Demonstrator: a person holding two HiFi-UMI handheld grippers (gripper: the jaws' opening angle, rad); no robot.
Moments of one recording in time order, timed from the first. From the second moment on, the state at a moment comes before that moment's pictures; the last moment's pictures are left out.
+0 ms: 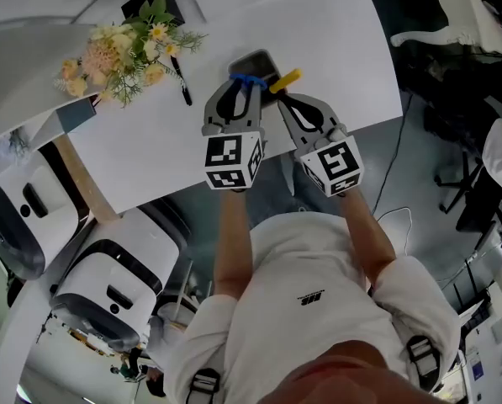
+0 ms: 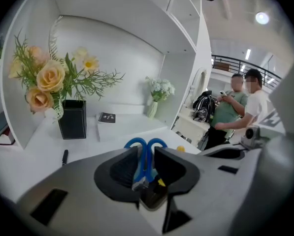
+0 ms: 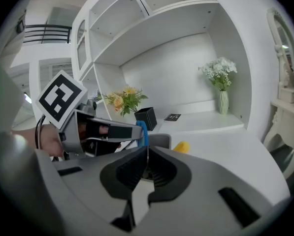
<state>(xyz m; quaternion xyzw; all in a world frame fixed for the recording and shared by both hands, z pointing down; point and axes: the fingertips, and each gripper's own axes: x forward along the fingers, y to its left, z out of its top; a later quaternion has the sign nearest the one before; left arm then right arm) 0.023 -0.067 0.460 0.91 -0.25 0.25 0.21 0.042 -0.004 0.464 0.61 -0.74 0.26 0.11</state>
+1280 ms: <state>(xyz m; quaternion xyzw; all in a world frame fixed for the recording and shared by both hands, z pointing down) -0.106 -0.166 0.553 0.85 -0.37 0.32 0.19 -0.056 -0.055 0.469 0.55 -0.78 0.26 0.13</state>
